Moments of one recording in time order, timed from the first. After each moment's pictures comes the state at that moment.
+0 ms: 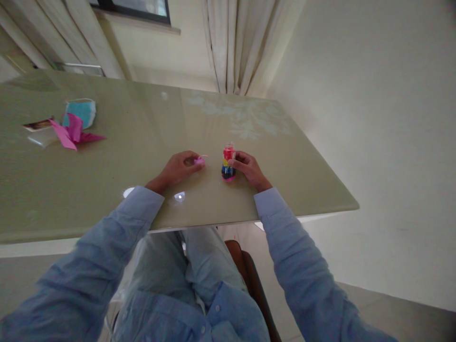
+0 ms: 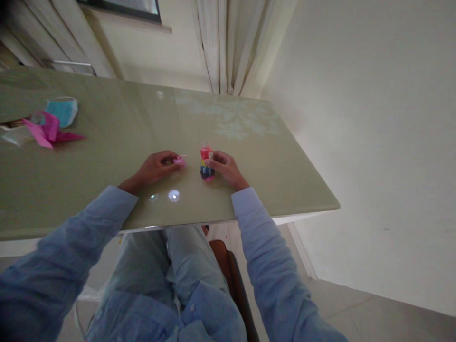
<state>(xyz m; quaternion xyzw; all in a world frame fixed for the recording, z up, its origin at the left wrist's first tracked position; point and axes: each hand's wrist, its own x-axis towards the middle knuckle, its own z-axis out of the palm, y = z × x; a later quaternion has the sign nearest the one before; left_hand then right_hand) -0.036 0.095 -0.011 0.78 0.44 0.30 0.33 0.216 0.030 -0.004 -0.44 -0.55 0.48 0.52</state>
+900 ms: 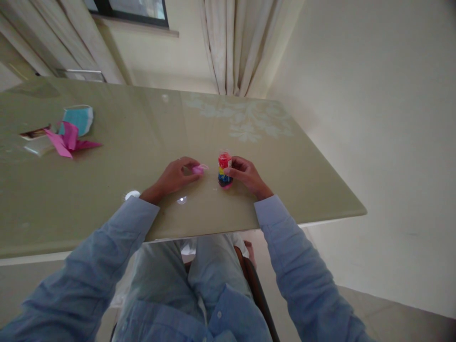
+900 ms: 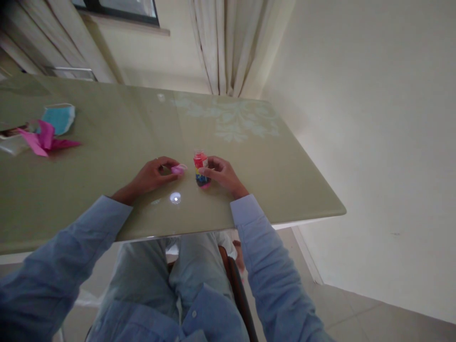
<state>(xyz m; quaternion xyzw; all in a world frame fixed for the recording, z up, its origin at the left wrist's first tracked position) -0.037 0.098 -0.017 0.81 0.42 0.28 0.29 0.212 0.028 -0.001 -0.42 -0.55 0.51 0.51</state>
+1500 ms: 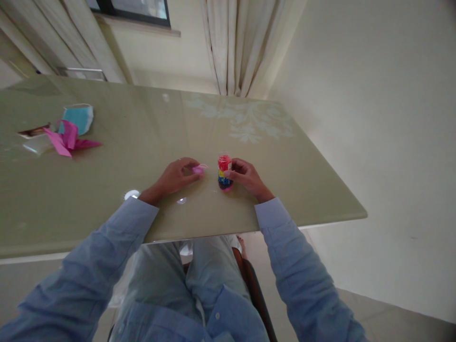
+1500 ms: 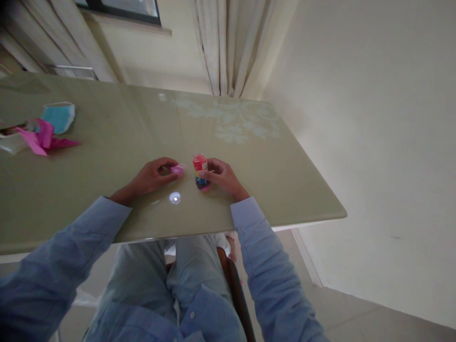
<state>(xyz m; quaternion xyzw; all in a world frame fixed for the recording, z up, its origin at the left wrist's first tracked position) -0.037 0.099 -0.019 0.81 0.43 0.28 0.30 0.211 0.027 0.002 -0.42 -0.55 0.51 0.51</state>
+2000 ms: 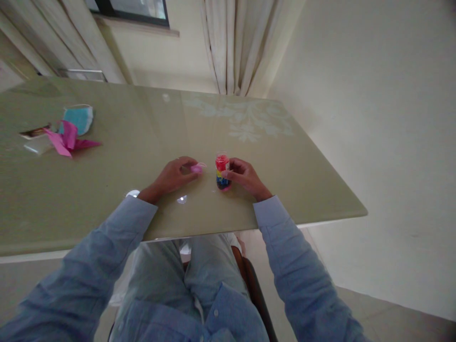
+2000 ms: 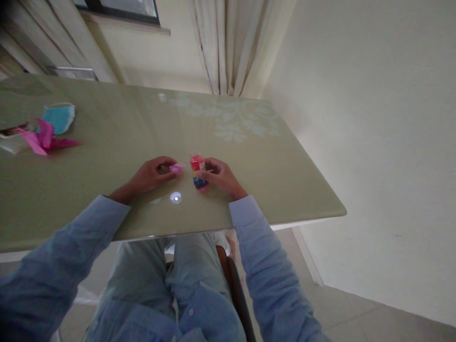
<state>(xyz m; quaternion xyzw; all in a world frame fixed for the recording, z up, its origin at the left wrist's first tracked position) -0.038 0.098 -0.018 0.80 0.44 0.28 0.30 0.209 0.022 0.003 -0.41 -0.55 0.52 0.51</state>
